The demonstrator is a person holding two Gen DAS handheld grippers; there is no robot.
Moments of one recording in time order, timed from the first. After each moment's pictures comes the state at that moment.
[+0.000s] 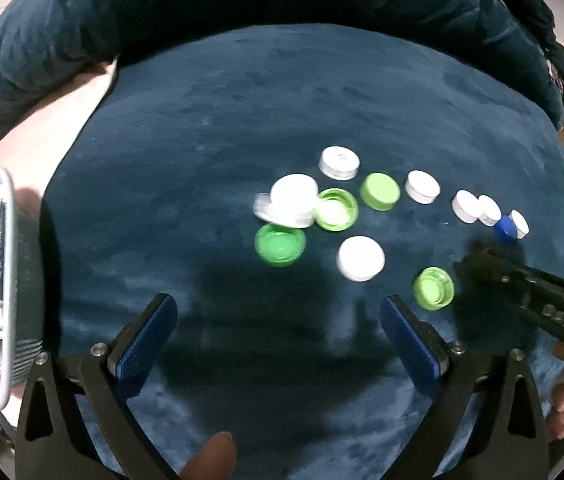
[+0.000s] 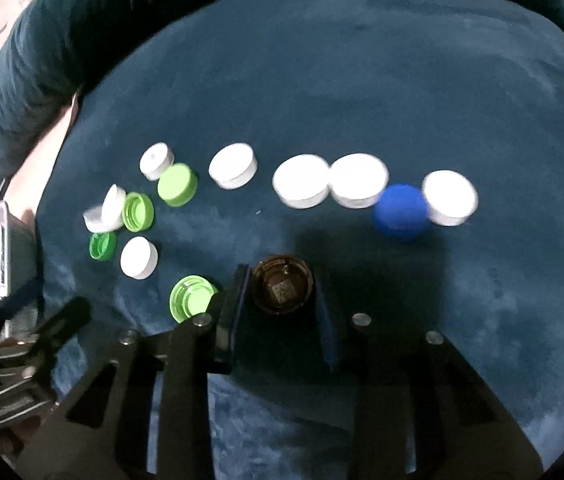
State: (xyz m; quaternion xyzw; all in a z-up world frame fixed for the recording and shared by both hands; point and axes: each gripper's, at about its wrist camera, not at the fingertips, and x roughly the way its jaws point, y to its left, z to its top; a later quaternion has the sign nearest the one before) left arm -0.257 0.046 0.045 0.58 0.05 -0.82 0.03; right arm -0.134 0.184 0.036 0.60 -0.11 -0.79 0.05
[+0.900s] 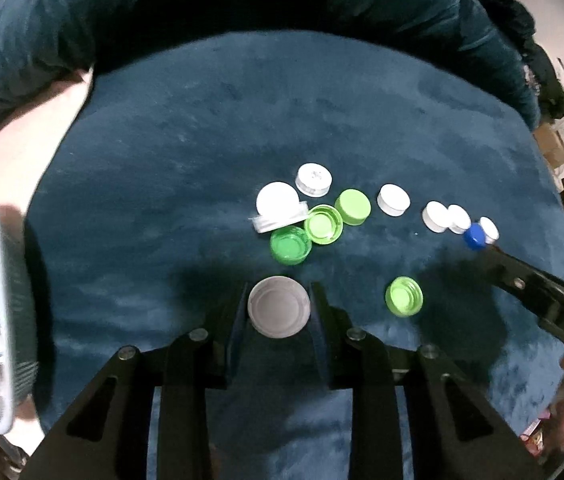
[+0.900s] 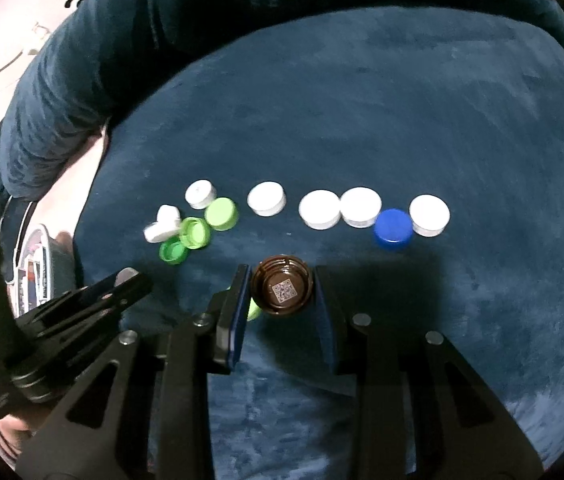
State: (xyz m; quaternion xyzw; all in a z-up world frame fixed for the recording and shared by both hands) left arm -0.190 0.017 0.071 0.57 0.07 -0.82 -0.02; right arm -0.123 0.182 0.090 0.56 -0.14 -0.81 0.06
